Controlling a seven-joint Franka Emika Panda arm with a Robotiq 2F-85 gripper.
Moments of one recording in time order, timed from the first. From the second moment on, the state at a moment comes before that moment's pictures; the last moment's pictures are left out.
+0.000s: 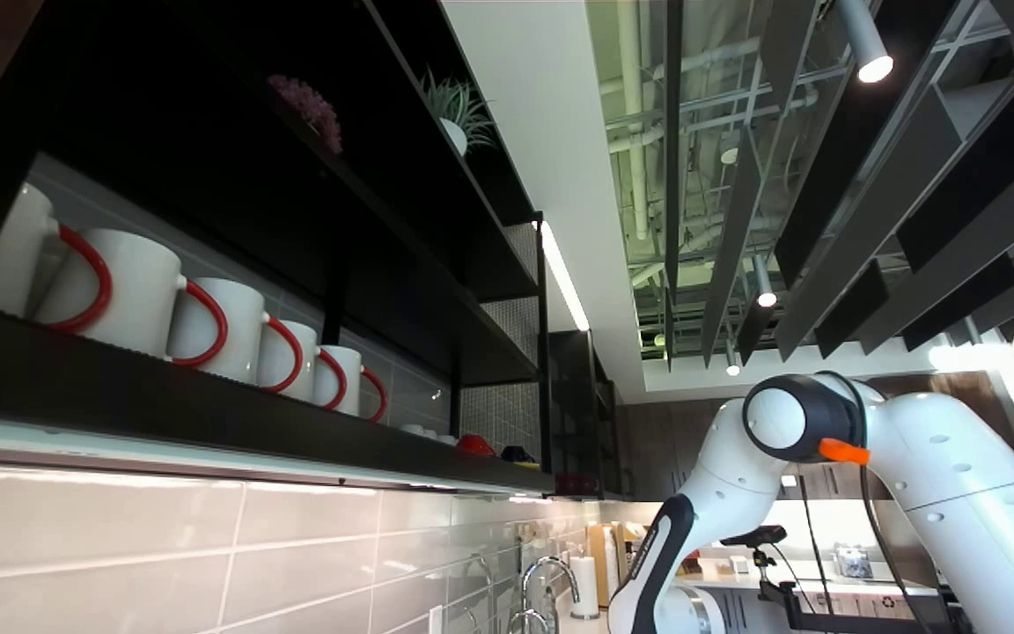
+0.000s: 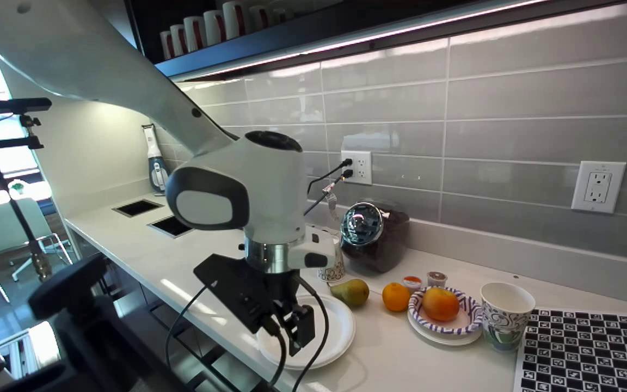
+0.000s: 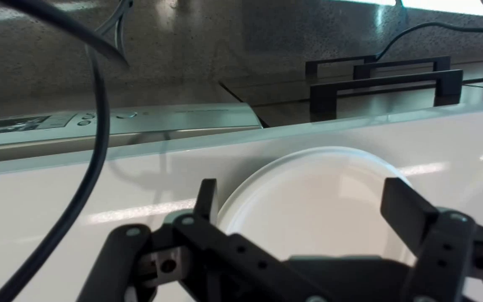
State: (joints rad) arm -0.42 0.27 -0.29 -2.28 0.24 2.40 -0.87
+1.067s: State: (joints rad) arm -0.57 0.41 -0.16 -2.22 0.68 2.44 -0.94
